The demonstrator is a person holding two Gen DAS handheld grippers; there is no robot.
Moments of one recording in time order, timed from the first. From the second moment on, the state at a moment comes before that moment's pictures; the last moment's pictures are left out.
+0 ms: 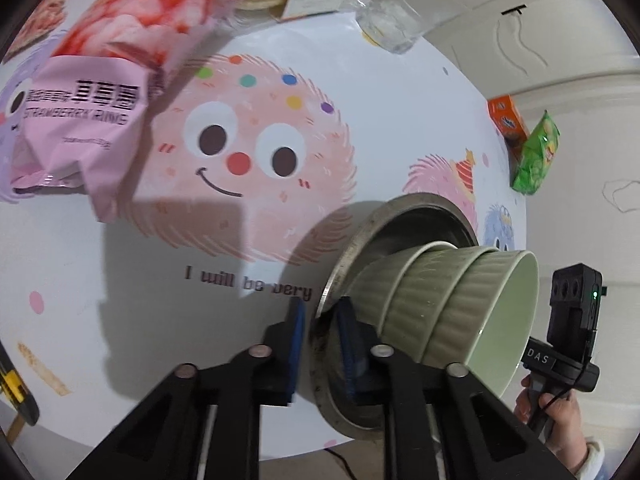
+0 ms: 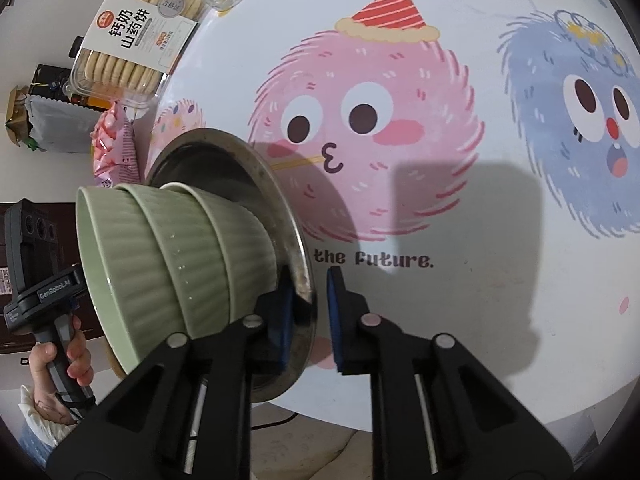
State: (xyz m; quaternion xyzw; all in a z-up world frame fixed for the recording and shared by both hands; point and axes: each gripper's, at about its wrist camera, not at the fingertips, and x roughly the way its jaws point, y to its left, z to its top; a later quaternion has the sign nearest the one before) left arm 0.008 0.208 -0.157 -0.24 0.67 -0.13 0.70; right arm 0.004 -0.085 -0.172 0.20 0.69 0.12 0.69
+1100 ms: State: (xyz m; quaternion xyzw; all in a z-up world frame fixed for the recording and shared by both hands) left arm 0.036 0.138 -0.135 -0.14 0.65 -0.17 0.72; right arm 0.014 -0.115 -0.143 0.13 0.66 0.11 0.73
